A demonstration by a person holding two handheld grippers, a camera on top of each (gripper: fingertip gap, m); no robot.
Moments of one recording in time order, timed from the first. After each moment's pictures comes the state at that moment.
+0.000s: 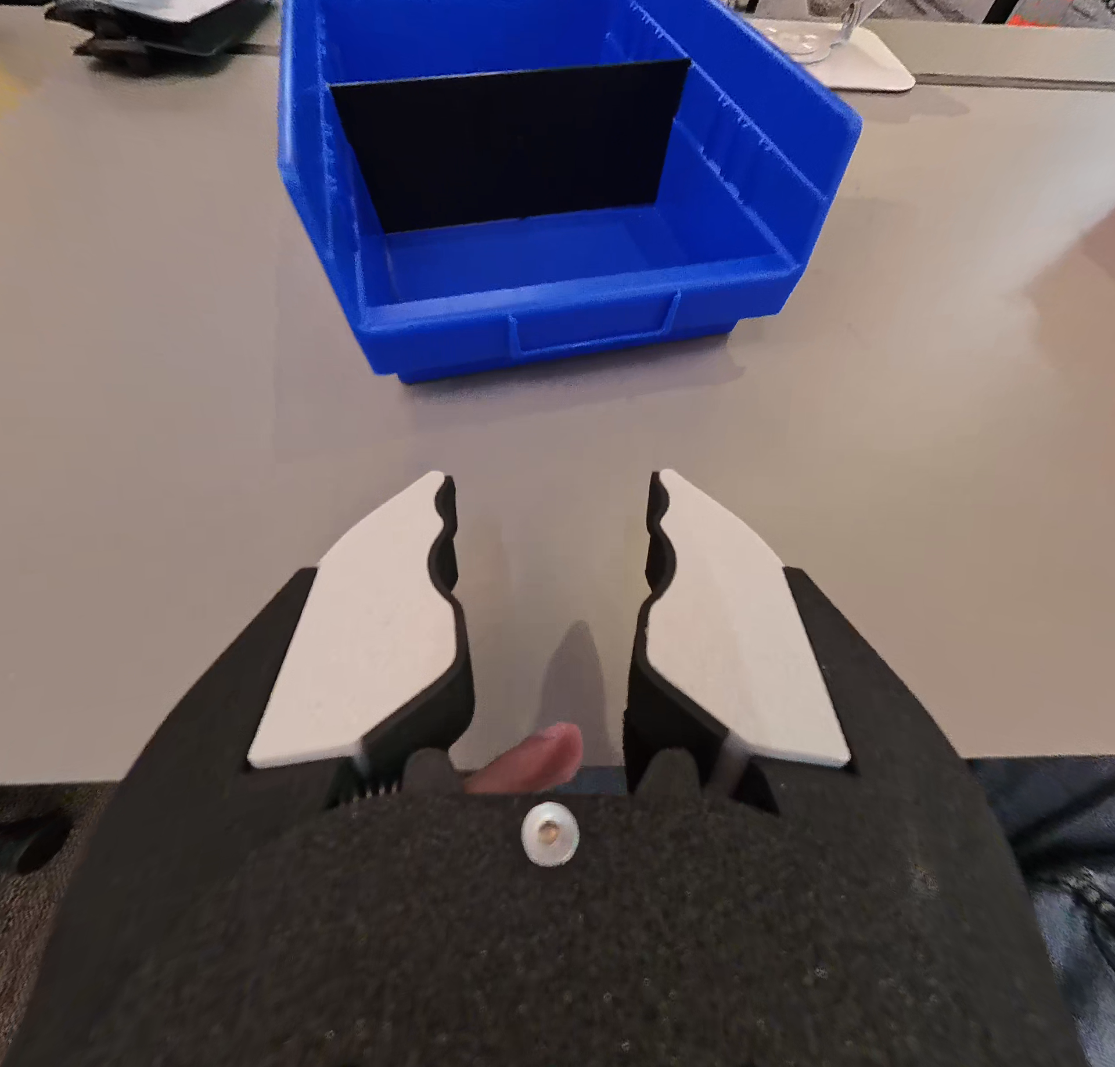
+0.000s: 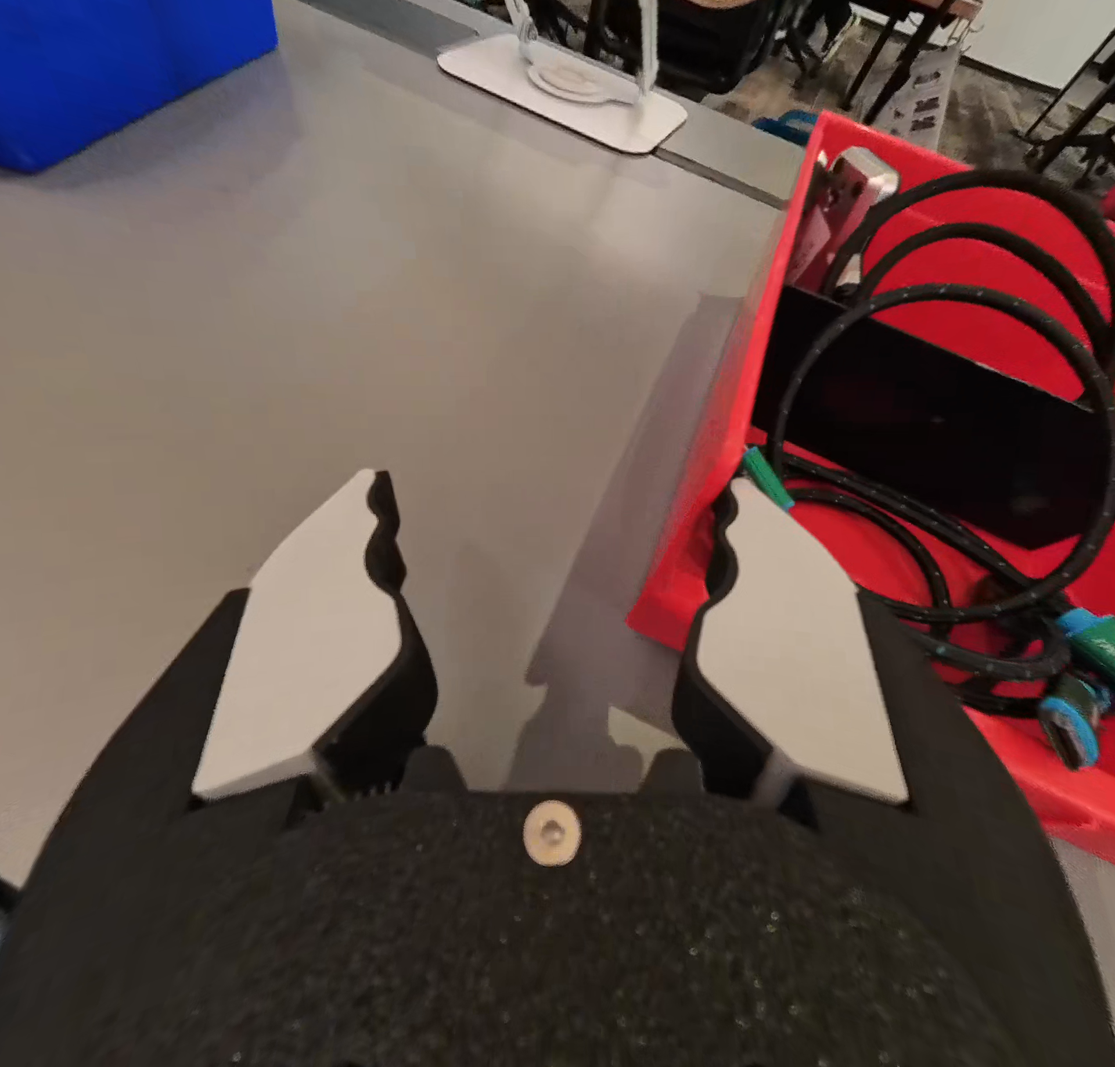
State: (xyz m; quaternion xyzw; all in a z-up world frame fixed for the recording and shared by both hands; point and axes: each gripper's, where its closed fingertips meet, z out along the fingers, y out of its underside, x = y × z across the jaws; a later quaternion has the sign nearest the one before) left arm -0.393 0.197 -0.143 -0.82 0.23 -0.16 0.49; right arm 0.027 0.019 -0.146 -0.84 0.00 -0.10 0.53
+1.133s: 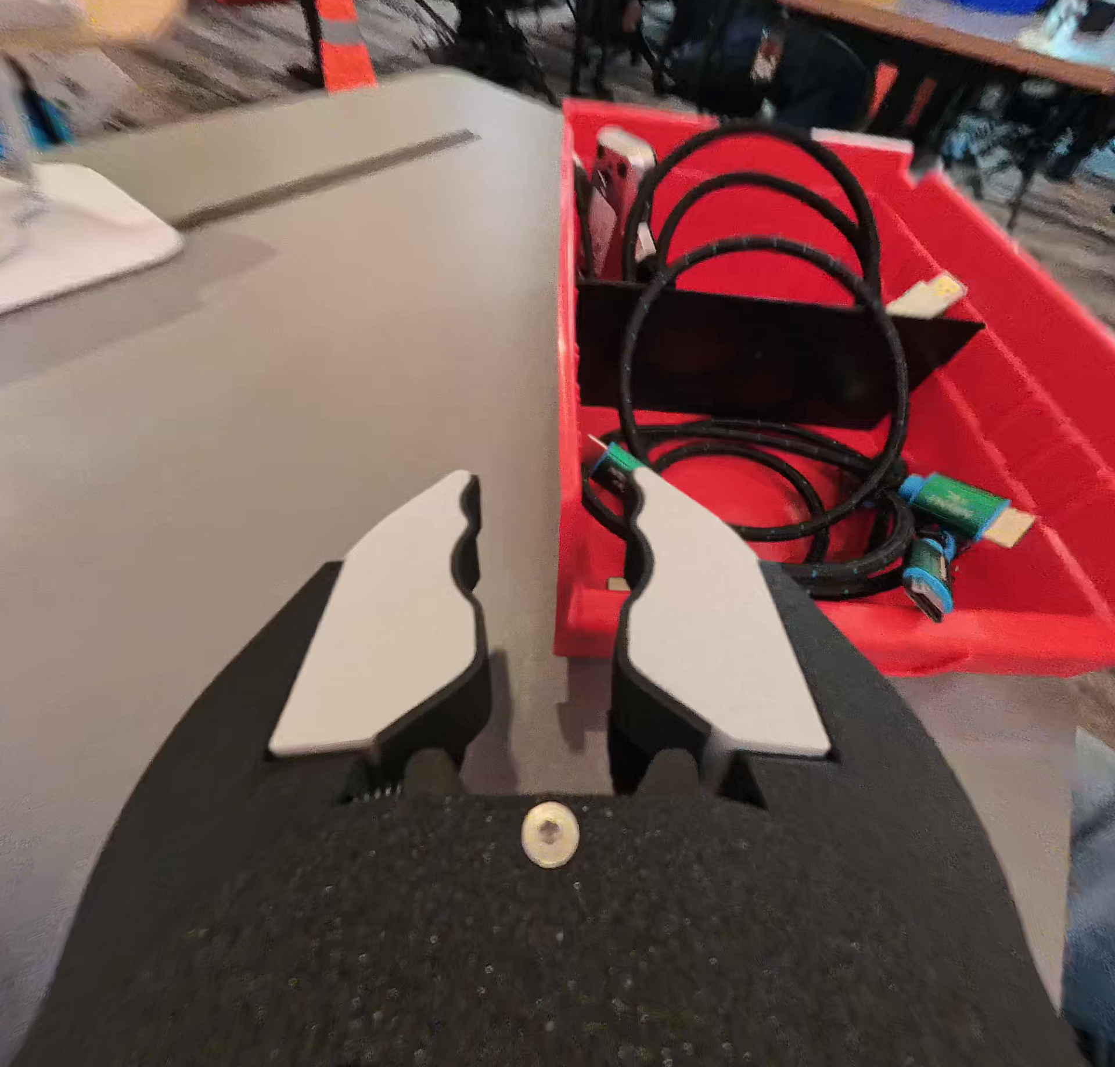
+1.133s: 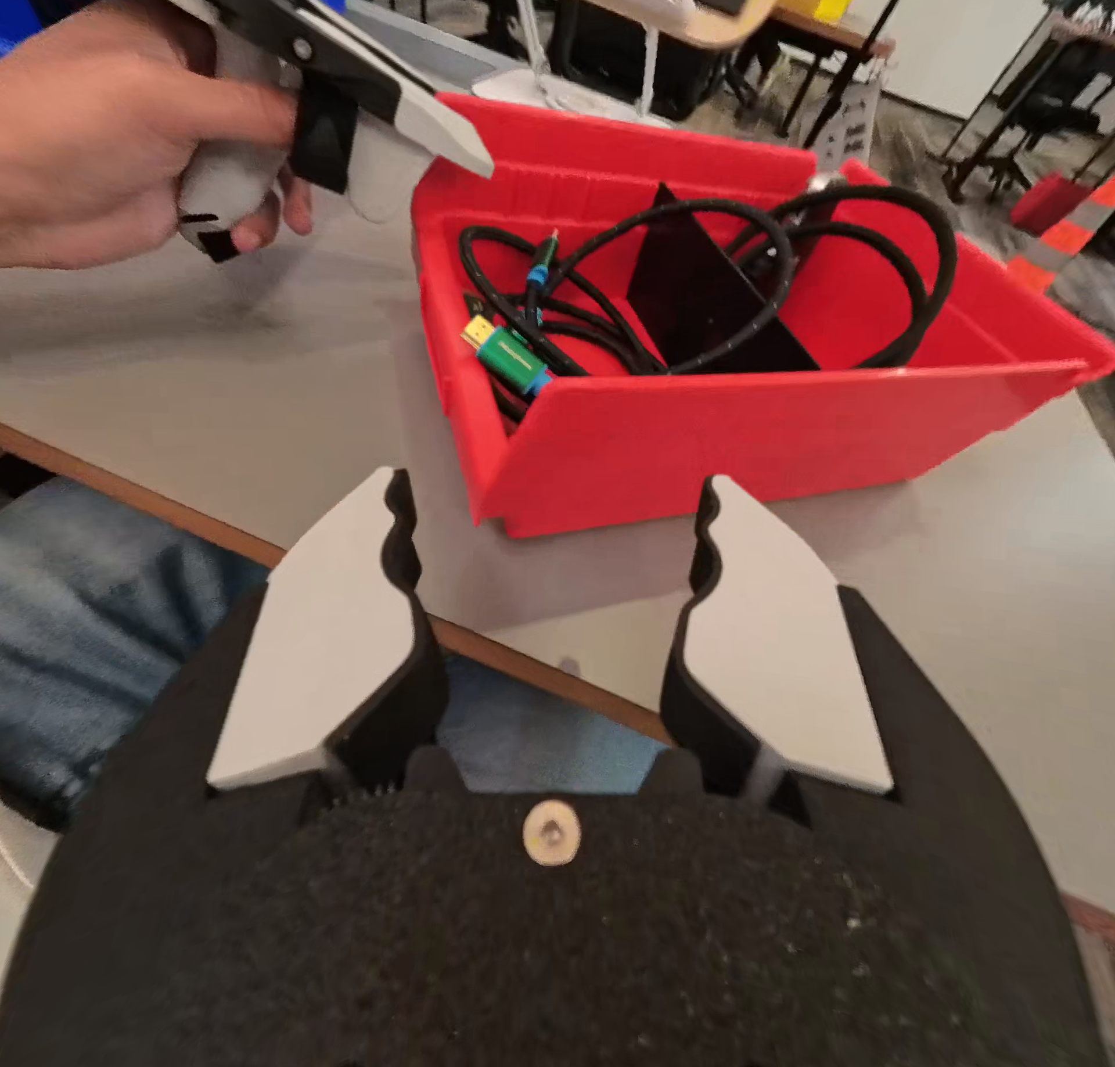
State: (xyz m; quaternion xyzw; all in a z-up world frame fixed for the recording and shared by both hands) left arm -0.049 0.143 -0.130 -0.64 0.54 -0.40 0.37; right arm -0.051 -0.065 -0.130 -0.83 0.02 -0.13 0.55
